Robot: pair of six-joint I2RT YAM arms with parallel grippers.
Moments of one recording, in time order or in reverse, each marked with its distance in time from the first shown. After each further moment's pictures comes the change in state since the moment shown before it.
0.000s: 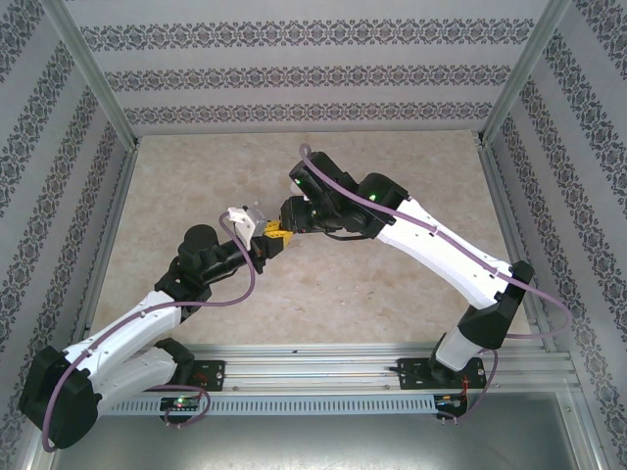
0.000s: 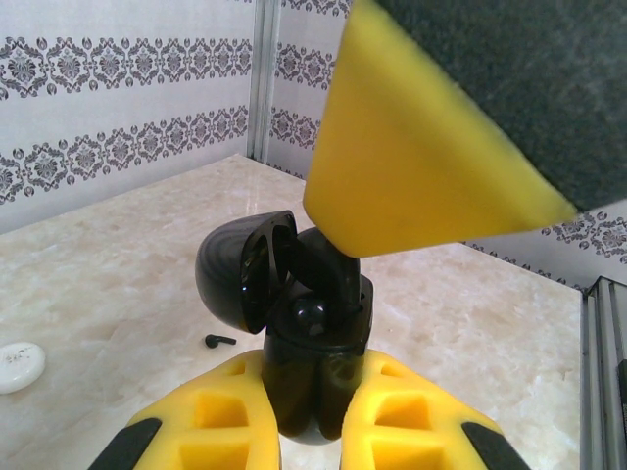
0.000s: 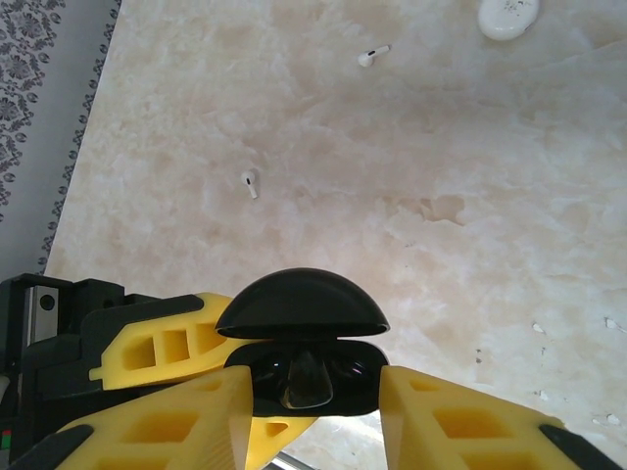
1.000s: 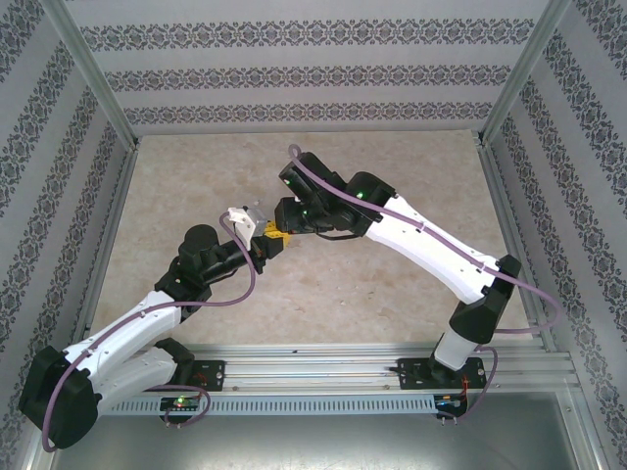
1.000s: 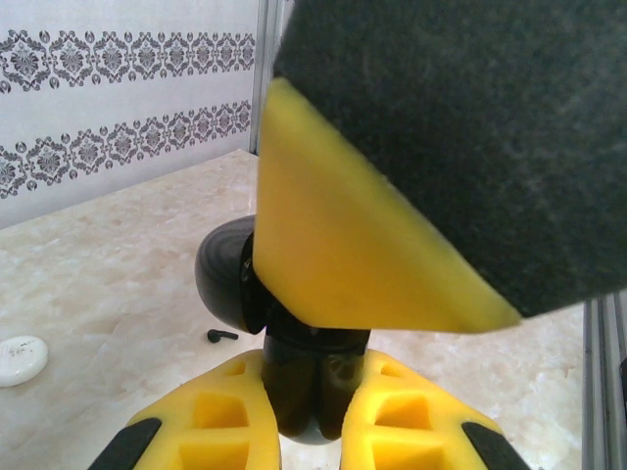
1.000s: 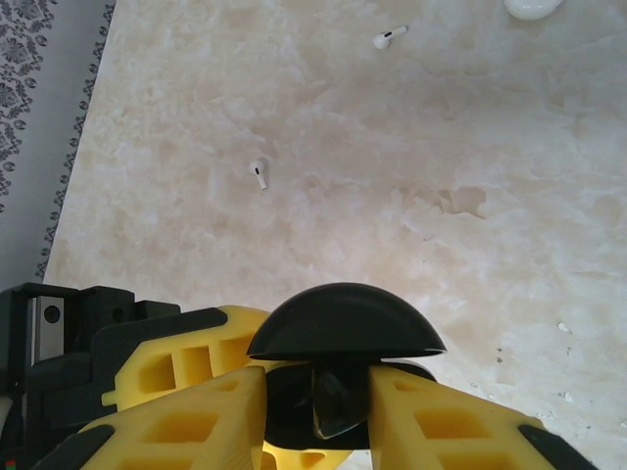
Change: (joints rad) left arm 0.000 0.000 0.000 -0.010 -0.004 0.001; right arm 0.013 0.063 0.043 -0.004 -0.023 0.010
